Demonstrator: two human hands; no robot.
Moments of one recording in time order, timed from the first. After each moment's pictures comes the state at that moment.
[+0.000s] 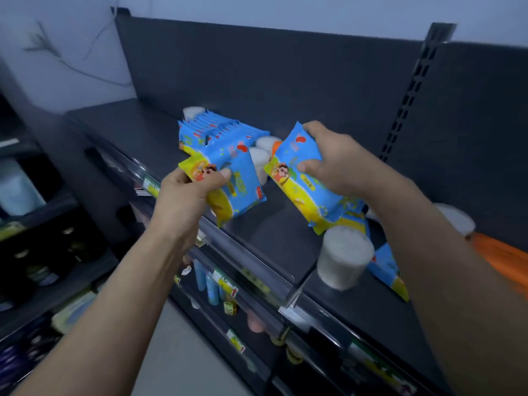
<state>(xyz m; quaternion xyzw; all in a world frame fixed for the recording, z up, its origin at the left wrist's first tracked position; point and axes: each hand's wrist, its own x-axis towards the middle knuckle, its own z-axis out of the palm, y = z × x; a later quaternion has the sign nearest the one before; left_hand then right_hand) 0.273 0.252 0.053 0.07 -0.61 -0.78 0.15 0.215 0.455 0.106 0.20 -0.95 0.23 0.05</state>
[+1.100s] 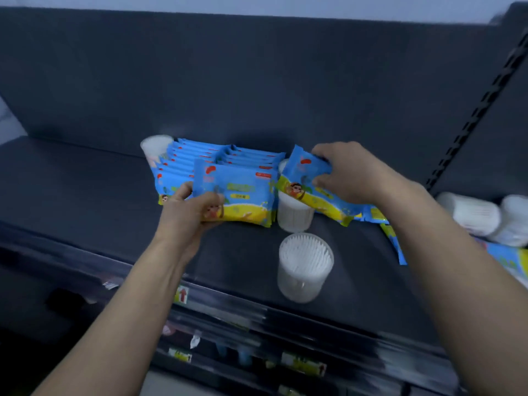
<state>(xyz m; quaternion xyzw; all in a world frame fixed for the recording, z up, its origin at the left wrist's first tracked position) 0.013 0.080 0.004 0.00 -0.59 -0.80 -0.07 0.063 0.309 0.082 -0.03 -0.99 0.10 0.06</state>
